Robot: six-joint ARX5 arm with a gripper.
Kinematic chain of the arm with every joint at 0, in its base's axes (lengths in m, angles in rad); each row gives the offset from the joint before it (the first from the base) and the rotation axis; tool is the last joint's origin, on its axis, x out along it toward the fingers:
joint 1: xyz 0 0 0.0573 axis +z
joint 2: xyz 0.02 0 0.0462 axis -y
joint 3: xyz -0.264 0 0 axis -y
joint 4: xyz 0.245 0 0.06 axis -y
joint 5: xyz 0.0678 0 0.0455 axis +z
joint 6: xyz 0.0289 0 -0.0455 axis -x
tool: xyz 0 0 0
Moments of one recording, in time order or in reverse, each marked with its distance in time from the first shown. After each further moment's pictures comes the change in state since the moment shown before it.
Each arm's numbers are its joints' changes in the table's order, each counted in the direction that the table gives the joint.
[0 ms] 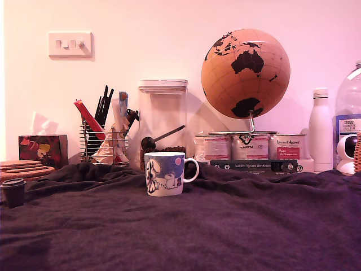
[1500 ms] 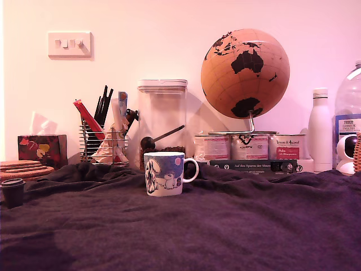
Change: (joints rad) arm 0.023 -0.444 -0.106 0.472 -0.001 -0.029
